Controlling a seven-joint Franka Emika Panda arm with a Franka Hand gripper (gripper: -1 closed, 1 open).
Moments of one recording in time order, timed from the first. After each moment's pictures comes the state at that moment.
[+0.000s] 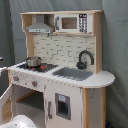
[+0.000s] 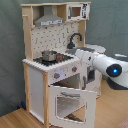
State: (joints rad) arm -0.47 -1.34 1.30 -2.09 -0.26 2.13 -0.55
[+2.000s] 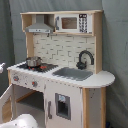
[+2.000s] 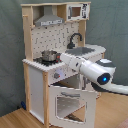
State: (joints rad) arm -0.72 -1.46 1.35 -1.94 -0.21 2.54 -0.44
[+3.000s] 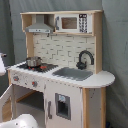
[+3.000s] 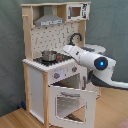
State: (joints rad) arm -0.72 -1.40 1.32 -1.94 0.07 2.33 -0.44
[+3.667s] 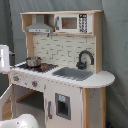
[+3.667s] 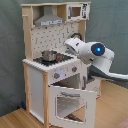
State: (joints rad) arm -0.75 -1.34 1.27 -1.94 0.22 2.22 -0.44
